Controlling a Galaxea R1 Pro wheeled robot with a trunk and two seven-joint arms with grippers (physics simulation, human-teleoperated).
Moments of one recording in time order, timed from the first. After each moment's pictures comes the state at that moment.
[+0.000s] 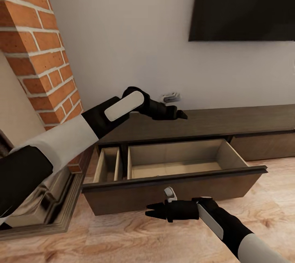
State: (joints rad) left arm -1.53 -0.05 -1.08 -0.93 1.65 0.79 0.27; right arm -0.59 -0.19 0.64 -0.82 -0.75 0.46 1.20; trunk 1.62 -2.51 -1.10
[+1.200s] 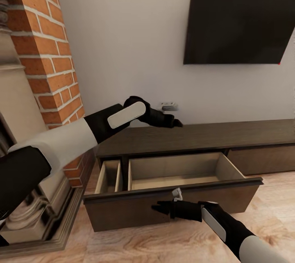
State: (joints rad) left arm -1.53 -0.03 -1.23 -0.91 1.66 0.71 0.28; right arm -0.59 -0.18 0.59 -0.68 -0.75 0.33 1.02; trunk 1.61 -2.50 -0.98
